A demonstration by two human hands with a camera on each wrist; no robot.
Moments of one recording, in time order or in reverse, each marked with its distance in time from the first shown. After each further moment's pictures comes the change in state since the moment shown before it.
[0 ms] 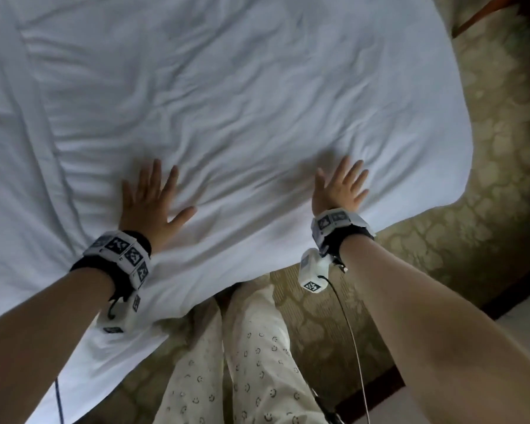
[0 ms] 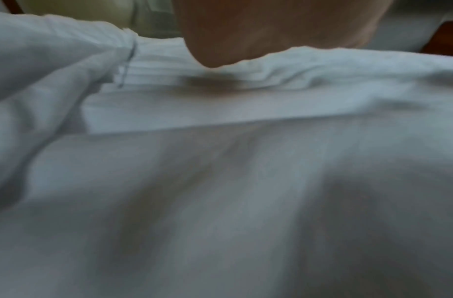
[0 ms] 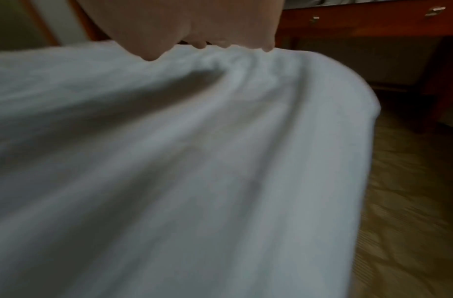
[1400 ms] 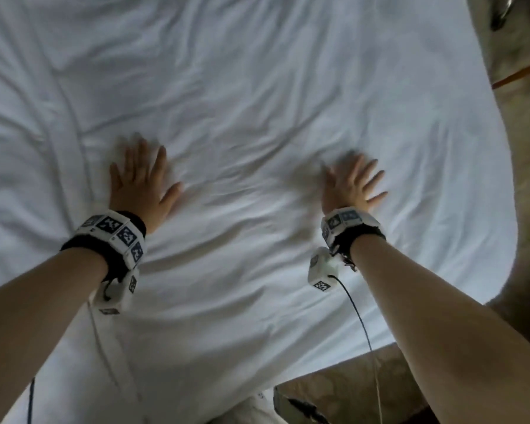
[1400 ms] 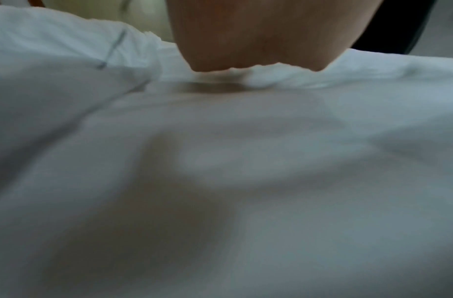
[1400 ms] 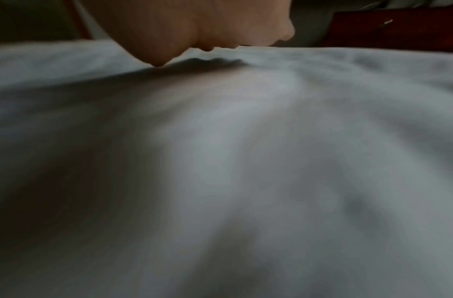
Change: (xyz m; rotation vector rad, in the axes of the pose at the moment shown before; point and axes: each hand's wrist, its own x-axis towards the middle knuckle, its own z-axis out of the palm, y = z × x) left_hand 0.202 -0.106 -0.125 0.007 0.039 -0.149; right_hand 0.145 -0.212 -0.020 -0.100 0.036 0.020
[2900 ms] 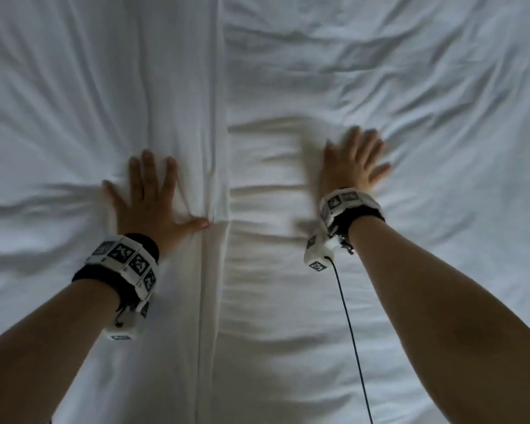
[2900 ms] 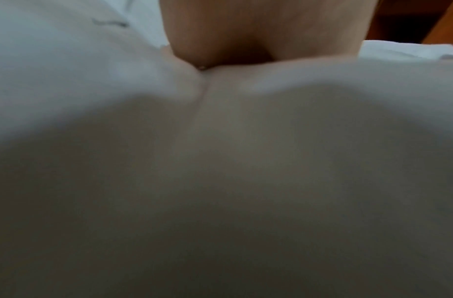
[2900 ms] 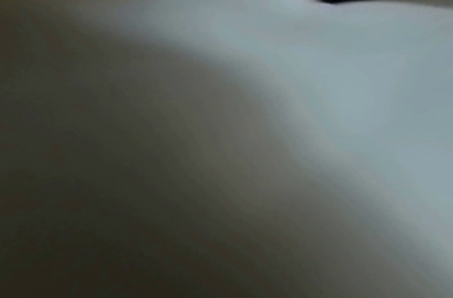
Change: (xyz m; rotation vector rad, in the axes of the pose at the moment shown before) left_hand 0.036 -0.195 -0.037 -0.118 -0.064 -0.341; right_hand 0.002 -0.321 0.044 -0.119 0.007 -0.423
